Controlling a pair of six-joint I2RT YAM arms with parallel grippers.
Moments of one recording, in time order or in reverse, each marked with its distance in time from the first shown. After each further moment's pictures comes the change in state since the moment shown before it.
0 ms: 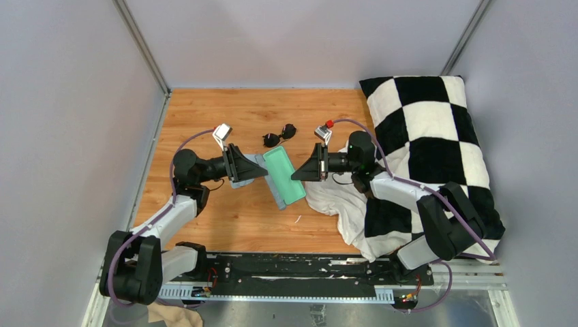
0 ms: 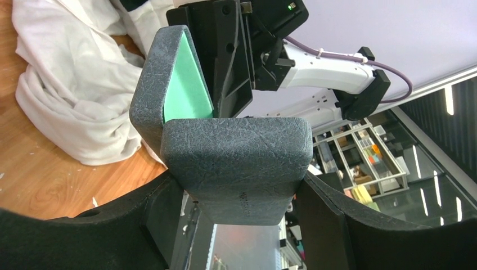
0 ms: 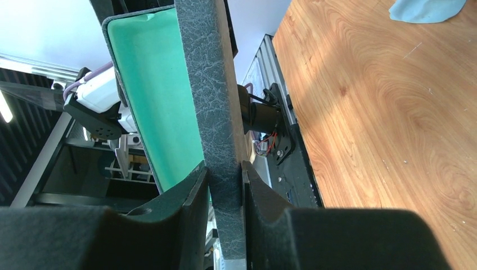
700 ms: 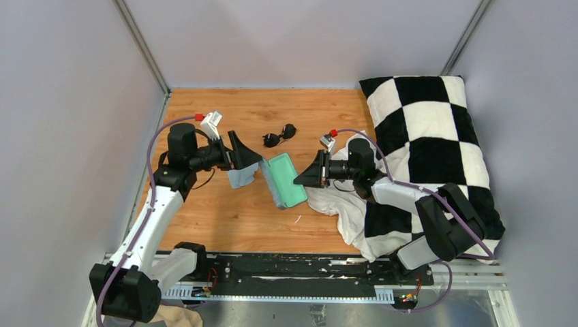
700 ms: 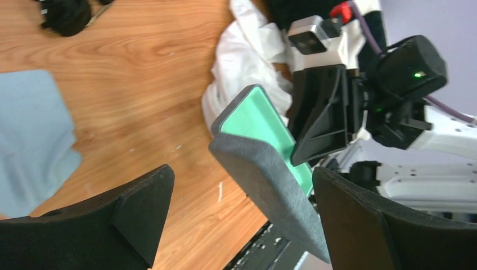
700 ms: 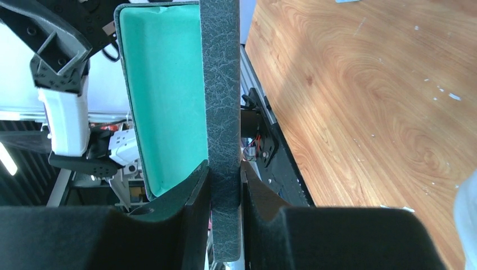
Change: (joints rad) left arm 0.023 -0.115 0.389 -1.132 -0.388 0.712; right arm -0.009 -0.006 -0.082 -0.052 0.100 0.007
